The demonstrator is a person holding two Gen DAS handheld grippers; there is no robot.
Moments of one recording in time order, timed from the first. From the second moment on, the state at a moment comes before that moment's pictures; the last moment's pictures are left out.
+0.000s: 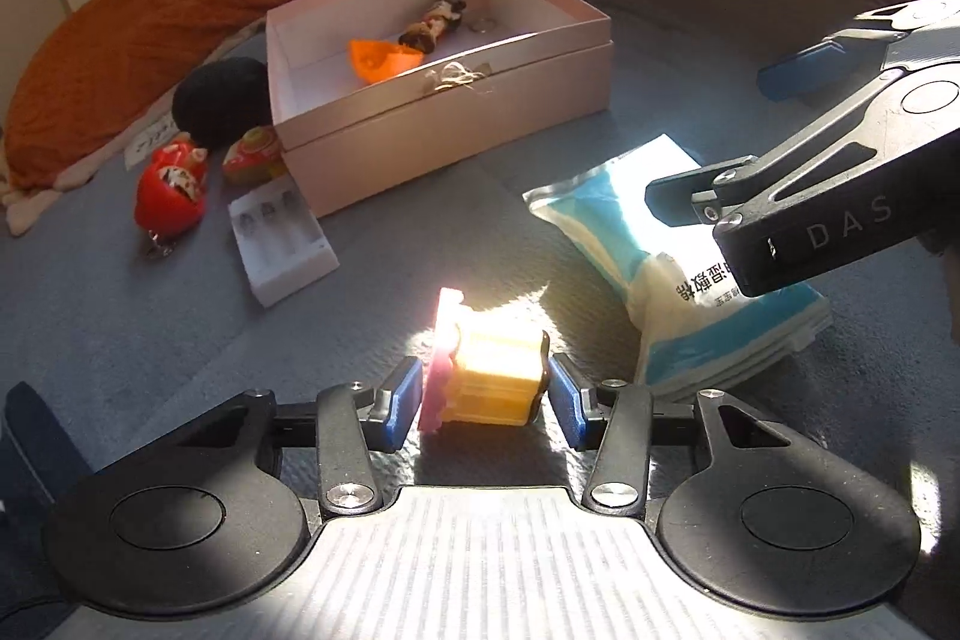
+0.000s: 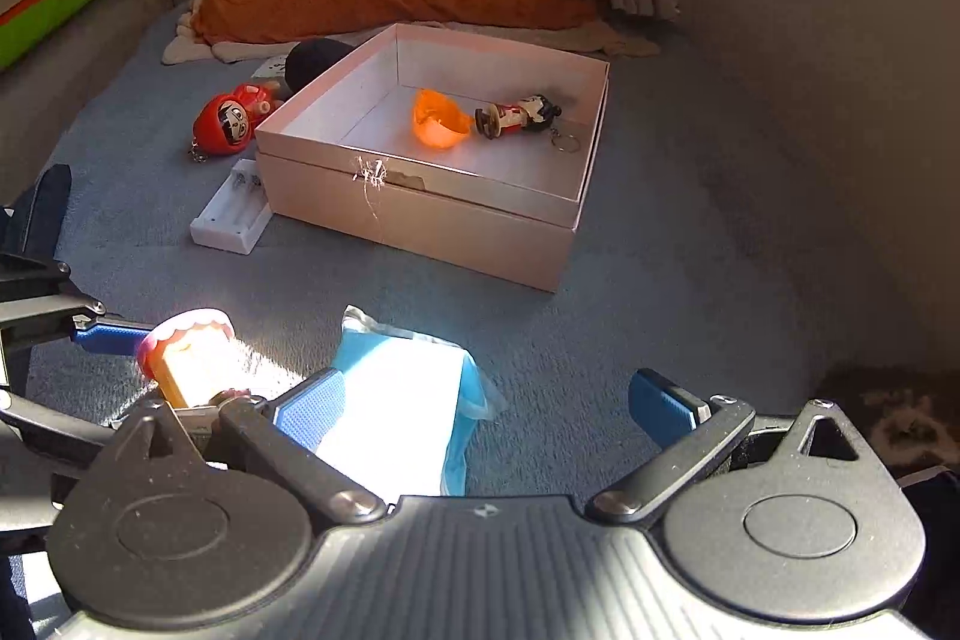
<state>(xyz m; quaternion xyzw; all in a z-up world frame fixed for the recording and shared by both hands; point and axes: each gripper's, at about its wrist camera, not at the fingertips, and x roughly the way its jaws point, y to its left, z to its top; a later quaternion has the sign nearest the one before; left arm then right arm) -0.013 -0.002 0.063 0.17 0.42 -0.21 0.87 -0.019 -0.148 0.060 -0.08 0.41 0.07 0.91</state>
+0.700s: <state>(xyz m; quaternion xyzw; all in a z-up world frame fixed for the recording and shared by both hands) -0.044 -0.031 0.057 0.32 0.35 -0.26 0.84 -0.019 -0.146 0.053 -0.09 0.42 0.06 0.90</state>
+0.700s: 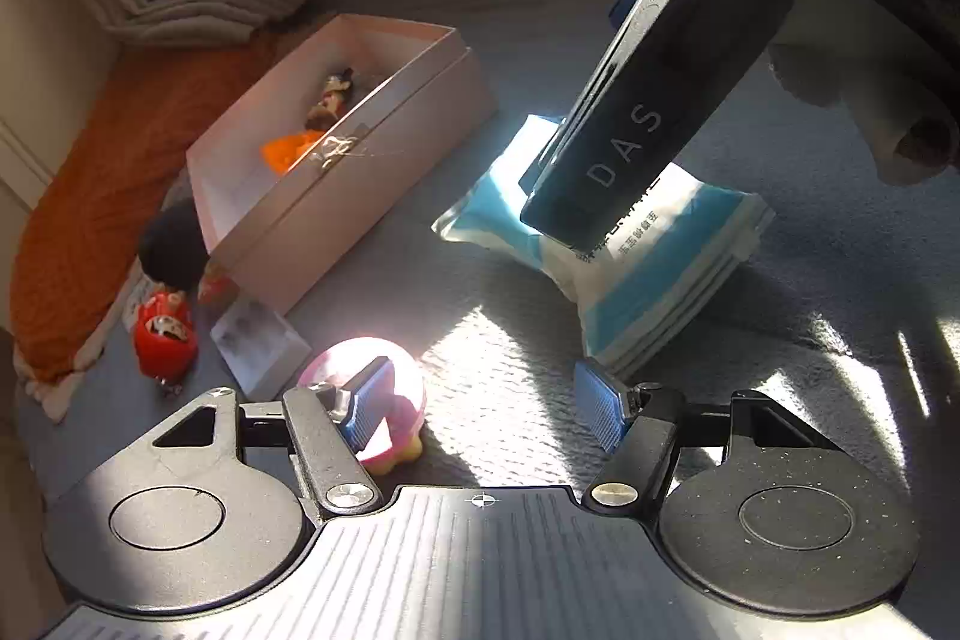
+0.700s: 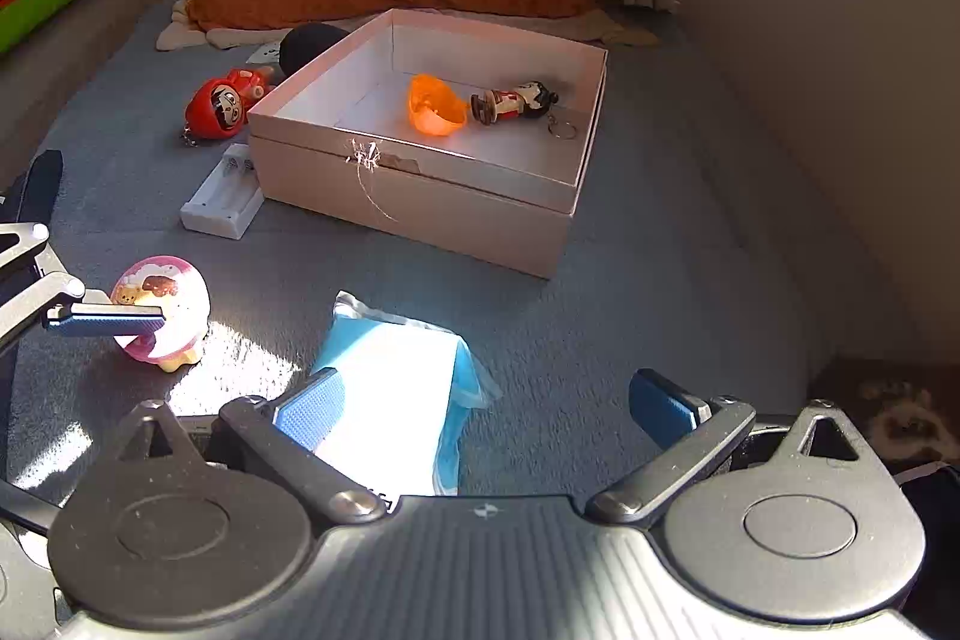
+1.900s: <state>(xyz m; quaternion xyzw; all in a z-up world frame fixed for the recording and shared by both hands) 0.006 0.054 0.059 0.07 0.46 -0.07 0.88 -0.093 -0.071 0.004 -0.13 0.53 0.21 0.81</state>
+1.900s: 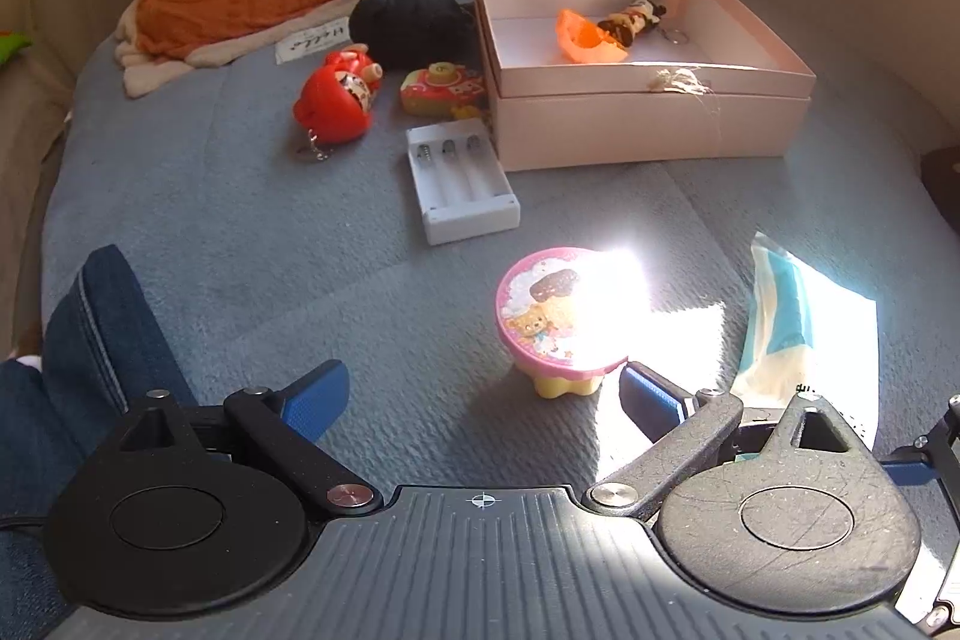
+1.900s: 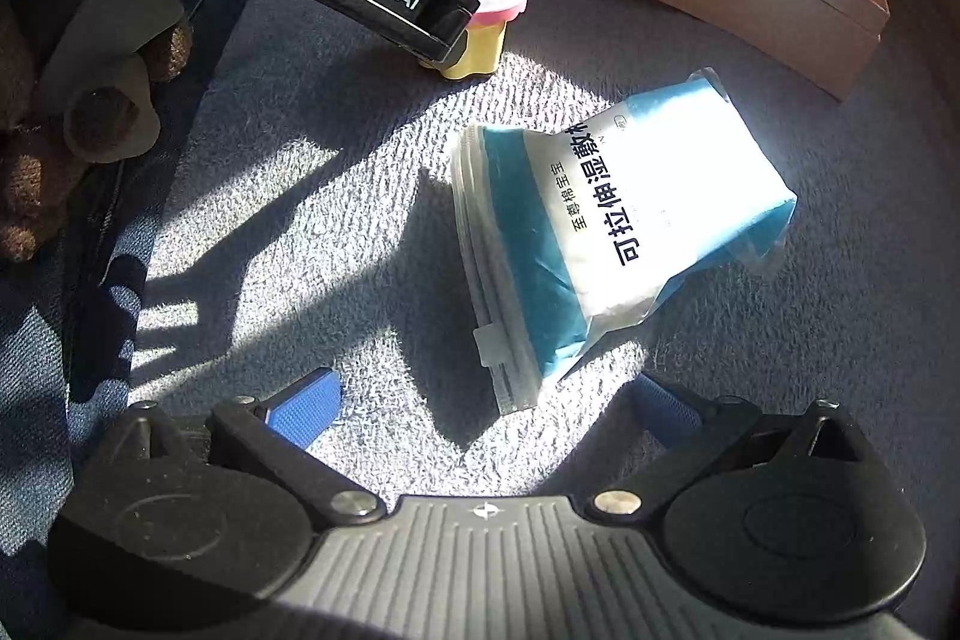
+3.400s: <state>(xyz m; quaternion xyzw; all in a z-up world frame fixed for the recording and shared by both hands) 0.014 0.021 0.047 0.12 0.45 -0.10 0.88 -0.033 -0.148 0.052 -0.01 0.57 0.11 0.81</state>
